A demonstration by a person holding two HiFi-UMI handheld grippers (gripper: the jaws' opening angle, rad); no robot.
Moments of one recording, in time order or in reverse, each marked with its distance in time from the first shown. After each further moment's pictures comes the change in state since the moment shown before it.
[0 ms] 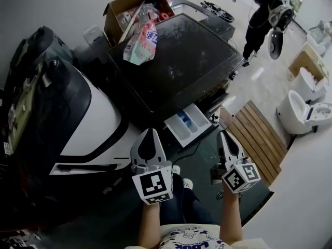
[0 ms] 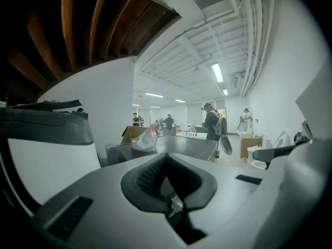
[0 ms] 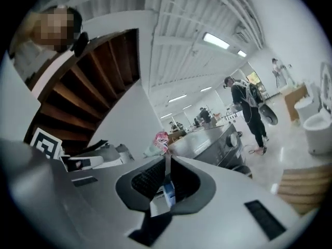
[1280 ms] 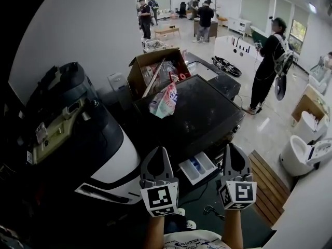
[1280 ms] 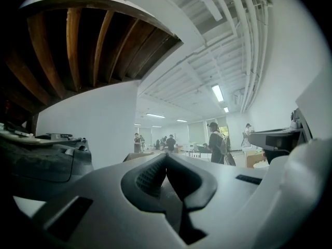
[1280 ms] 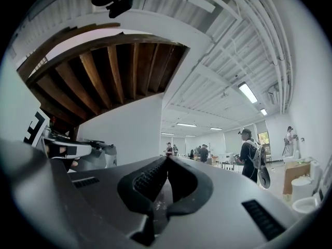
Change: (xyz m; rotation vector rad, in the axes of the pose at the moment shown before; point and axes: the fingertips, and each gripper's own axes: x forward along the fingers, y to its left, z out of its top) left arm -0.037 0.039 0.152 0.001 -0.243 0.018; right arm 0.014 0.128 0.171 -0.499 -0.232 -0.074
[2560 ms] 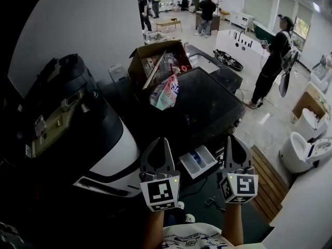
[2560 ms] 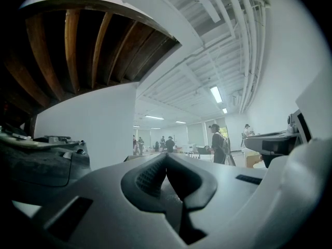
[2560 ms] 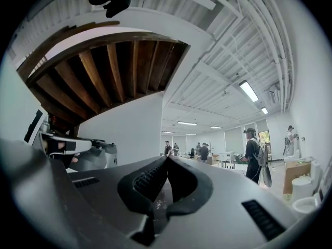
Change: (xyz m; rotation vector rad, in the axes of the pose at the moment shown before) left arm 0.004 -0.001 0.008 0.010 -0.027 -0.011; right arm 0.010 0.001 -0.005 -0.003 0.014 0.008
